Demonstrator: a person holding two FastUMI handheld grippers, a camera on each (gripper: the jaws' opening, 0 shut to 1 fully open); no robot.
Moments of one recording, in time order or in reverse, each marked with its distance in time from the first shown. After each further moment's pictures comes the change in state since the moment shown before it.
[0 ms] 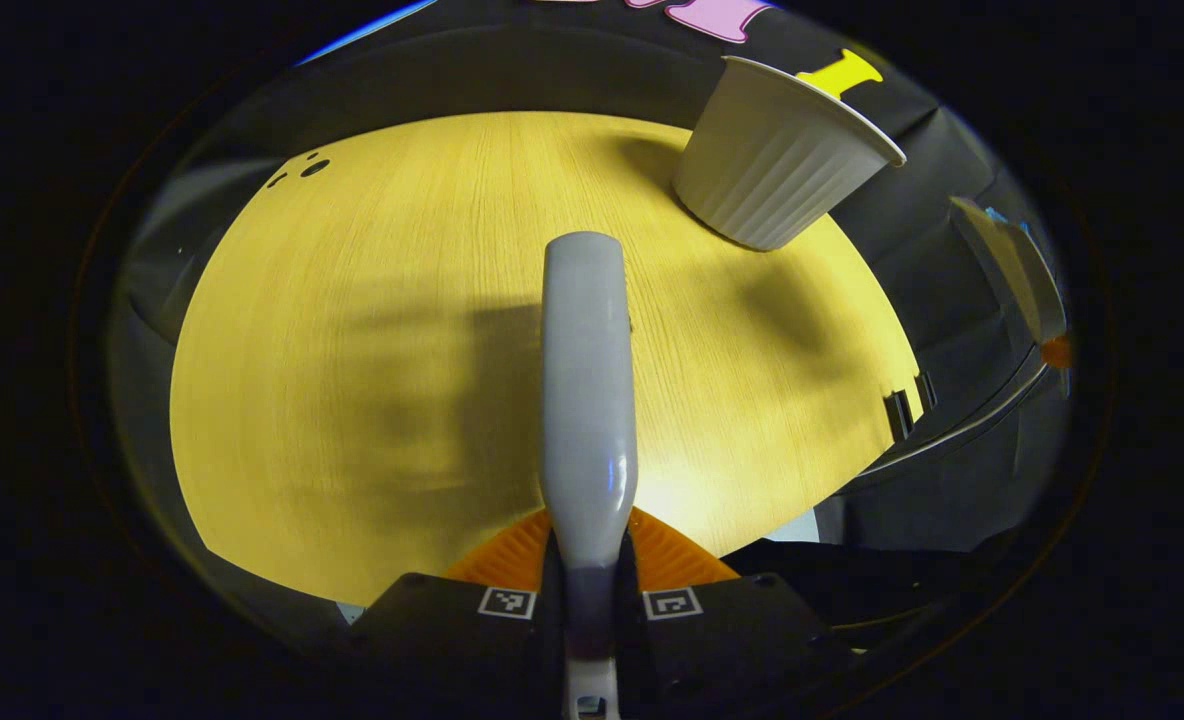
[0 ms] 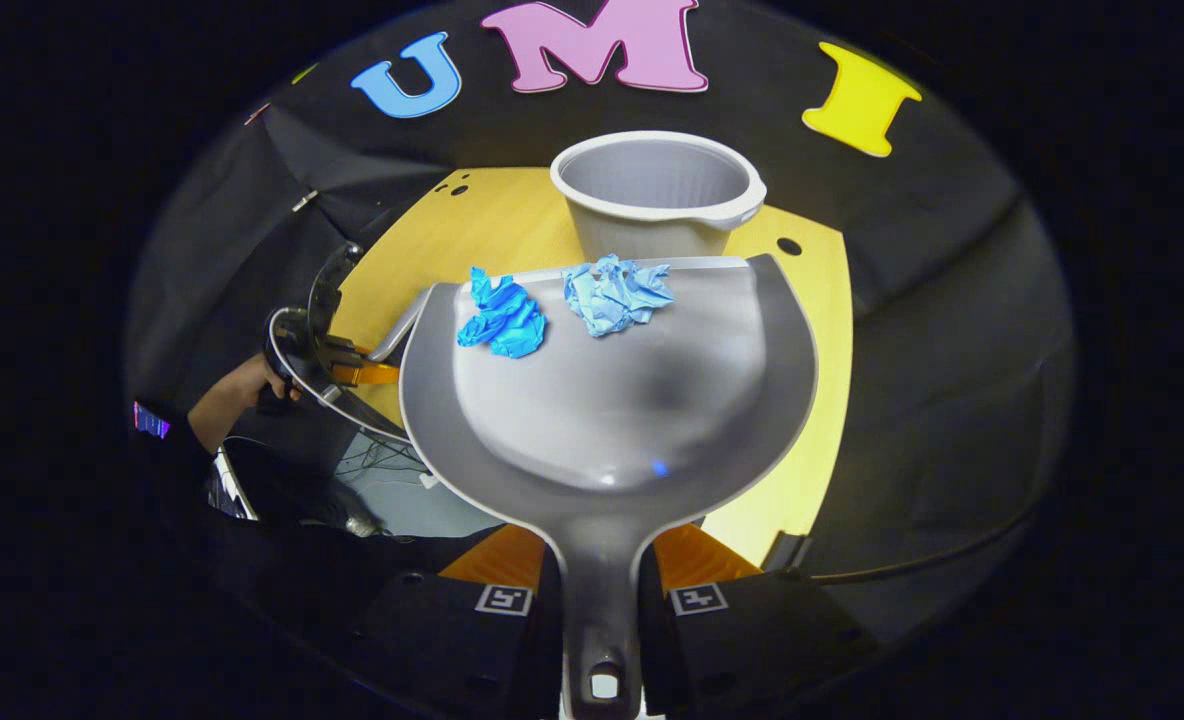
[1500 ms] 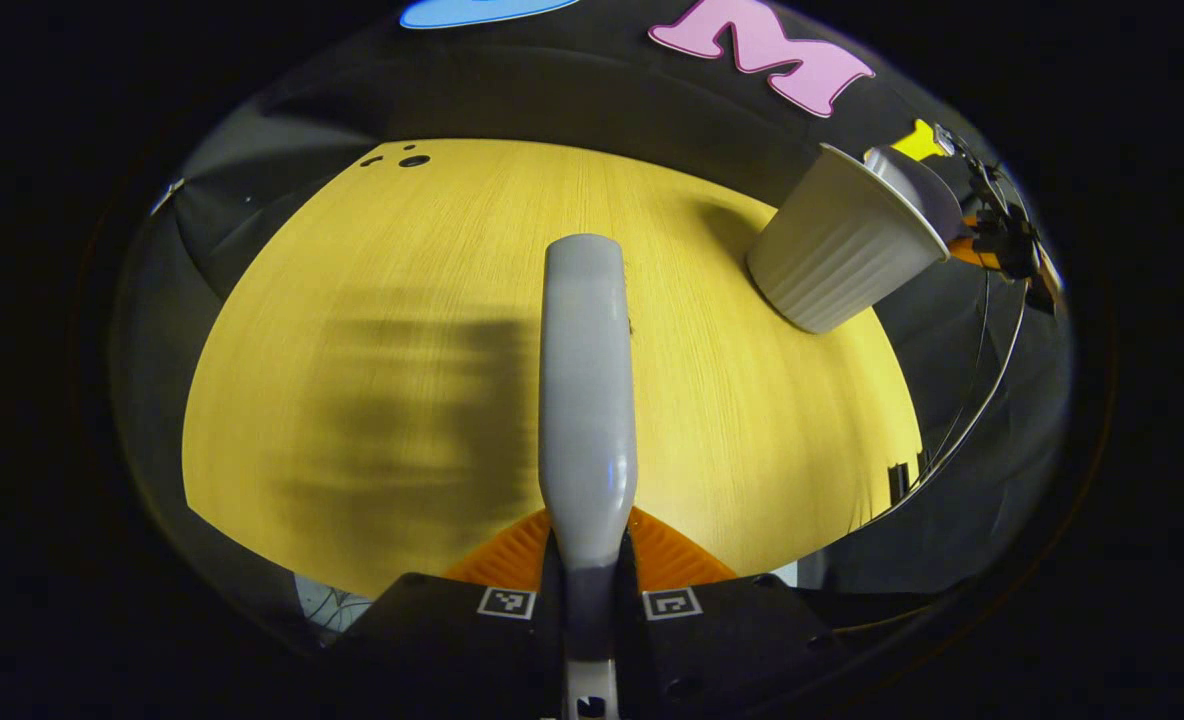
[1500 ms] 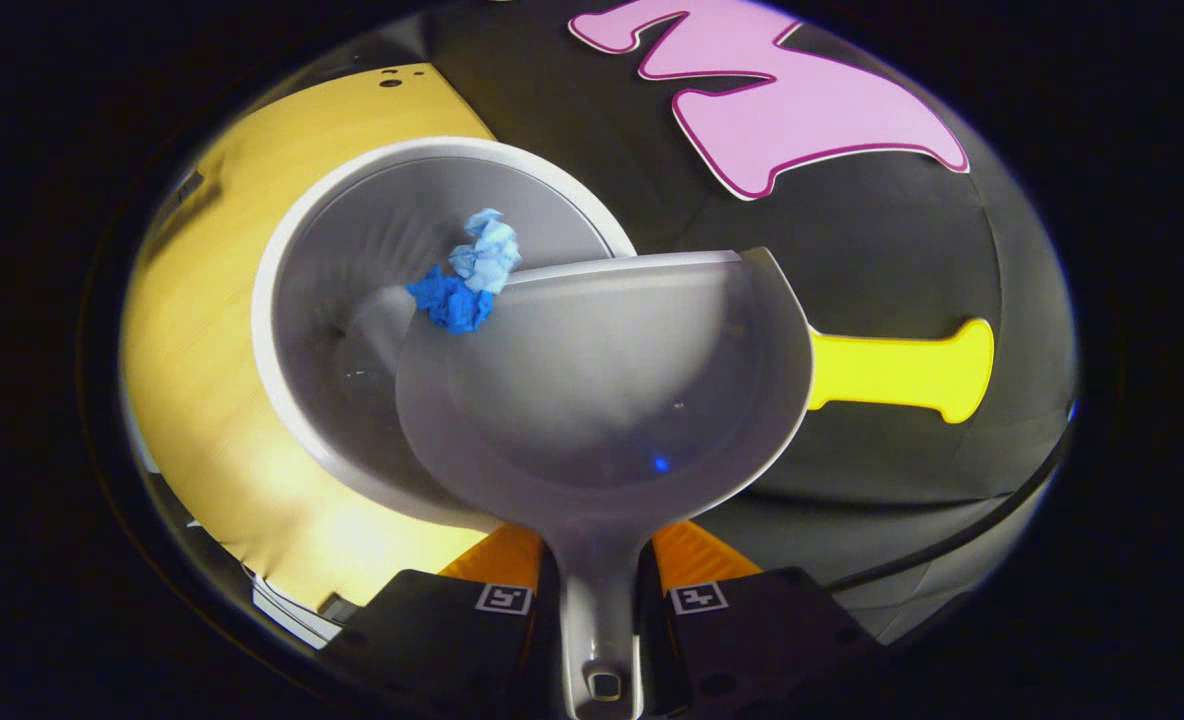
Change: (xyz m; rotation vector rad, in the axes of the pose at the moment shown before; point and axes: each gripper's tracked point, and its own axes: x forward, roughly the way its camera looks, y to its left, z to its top) left arm -0.049 0.041 0.016 -0.186 -0.145 0.066; right arm 0.068 -0.027 0.036 -0.647 0.034 -0.714
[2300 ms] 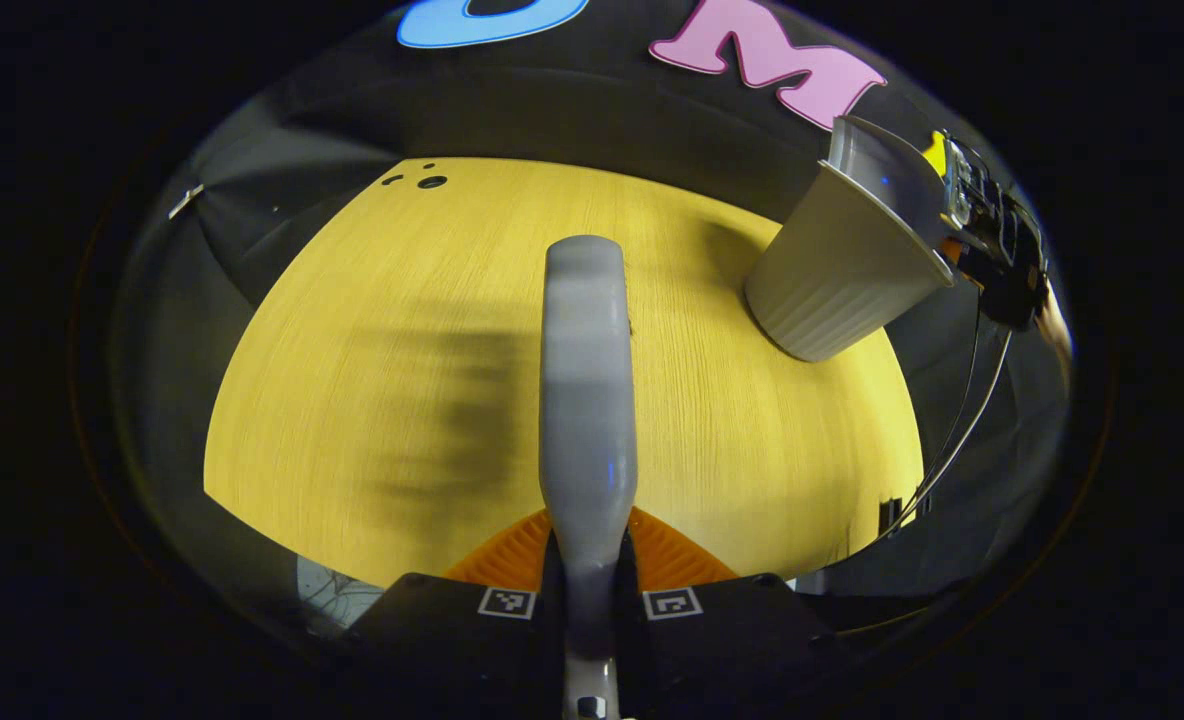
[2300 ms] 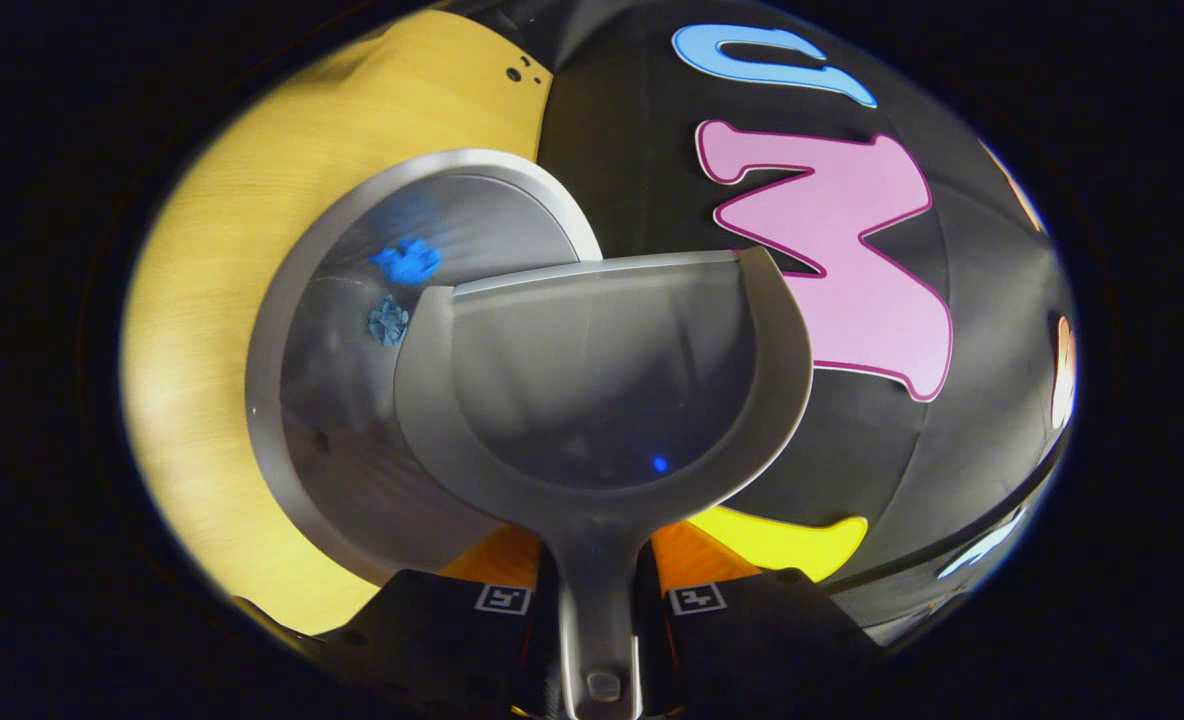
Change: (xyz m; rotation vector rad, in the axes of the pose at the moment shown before) left arm -0.023 -0.040 0.036 -0.080 -0.037 0.103; right arm -0.004 -0.022 0.047 -0.405 -0.342 -0.303
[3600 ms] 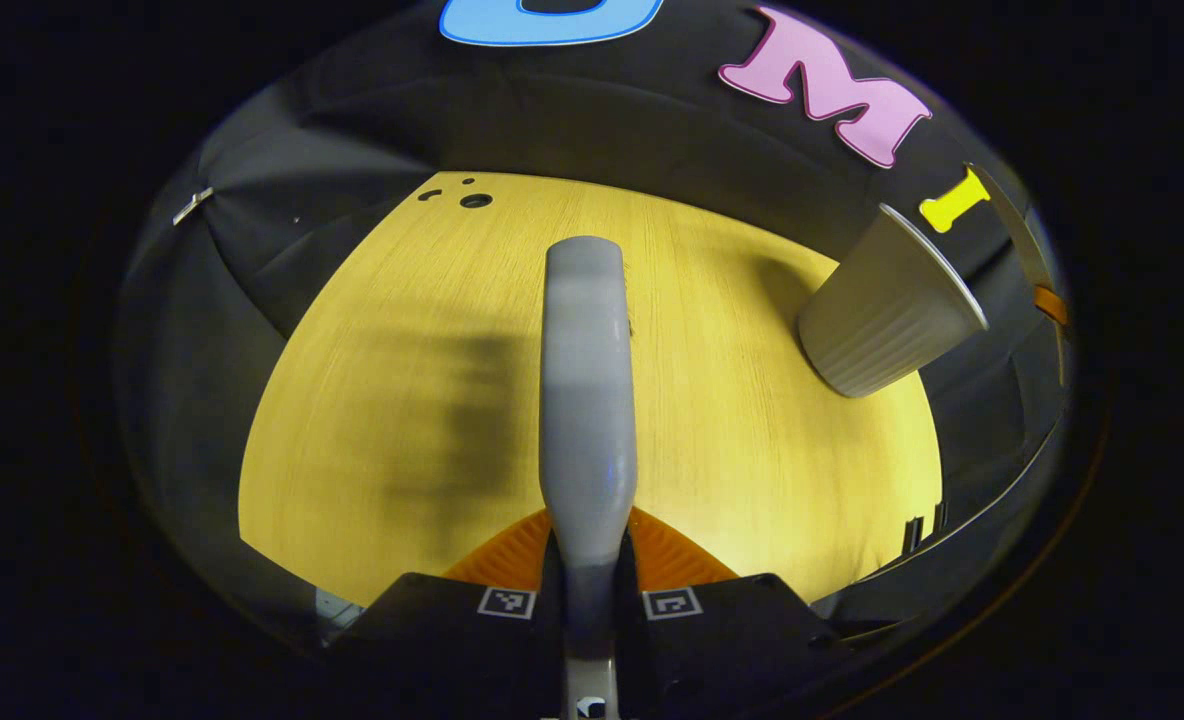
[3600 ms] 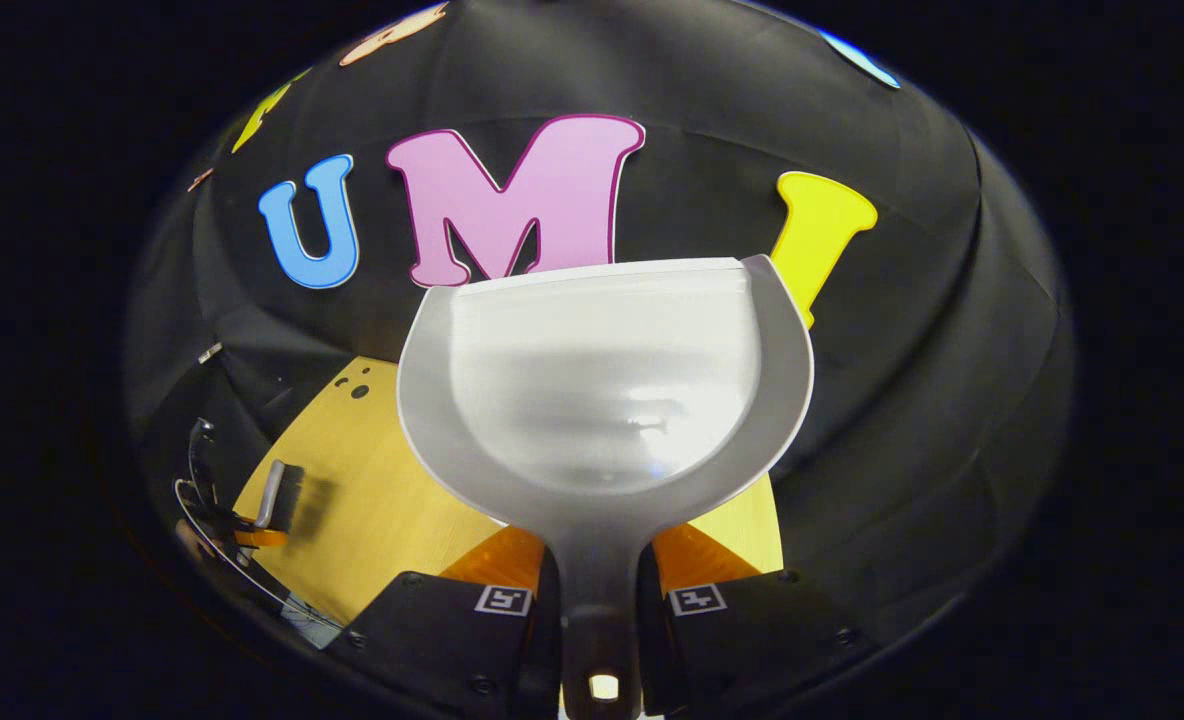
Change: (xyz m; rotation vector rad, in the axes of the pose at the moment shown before) left arm 0.008 0.093 0.056 0.026 -0.033 0.019; right arm -0.081 -0.036 0.010 1.405 0.024 0.282
